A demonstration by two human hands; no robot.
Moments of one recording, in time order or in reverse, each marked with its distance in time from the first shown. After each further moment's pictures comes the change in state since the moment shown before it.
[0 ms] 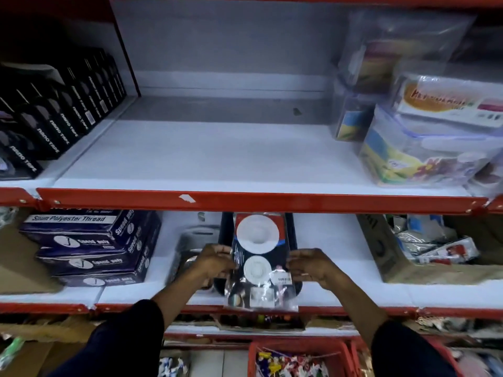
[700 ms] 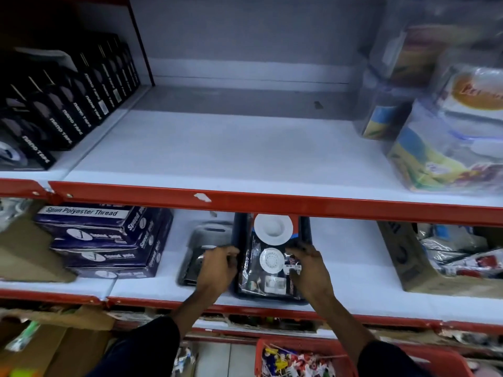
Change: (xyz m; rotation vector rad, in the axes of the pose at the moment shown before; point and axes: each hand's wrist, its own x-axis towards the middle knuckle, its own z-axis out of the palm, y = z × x) left_hand 0.016 -0.038 -0.005 0.616 0.443 0.485; right_hand 0.018 0.027 0.050 -0.811 0.366 -0.565
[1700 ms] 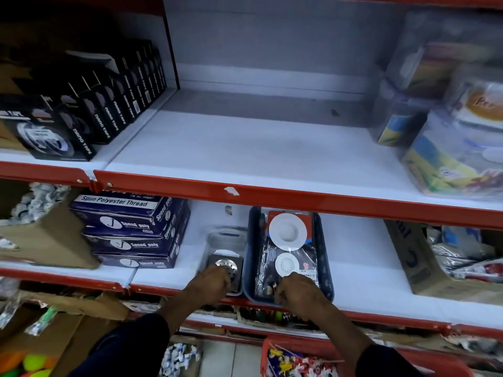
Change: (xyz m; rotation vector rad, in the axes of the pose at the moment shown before) left_hand -0.035 -0.062 -0.041 0.300 -0.483 0.096; right_hand -0.035 -0.055 0.017 -0.325 -0.460 -0.240
